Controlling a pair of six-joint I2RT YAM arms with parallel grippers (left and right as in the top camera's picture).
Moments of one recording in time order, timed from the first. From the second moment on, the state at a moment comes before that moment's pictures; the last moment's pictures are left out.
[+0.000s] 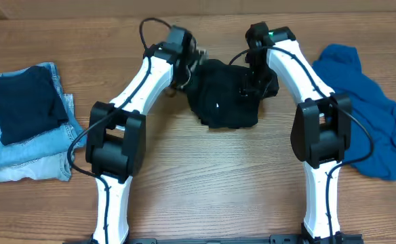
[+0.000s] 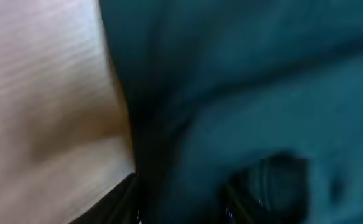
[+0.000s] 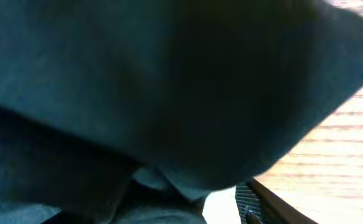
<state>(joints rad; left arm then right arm) -0.34 2.27 1.84 -0.83 0.26 0.00 0.24 2.35 2.04 -1.29 -0.07 0.22</state>
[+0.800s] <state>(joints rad) -0.25 2.28 1.83 -1.14 0.12 0.08 0.24 2.30 2.24 -1.52 -0.26 0.05</state>
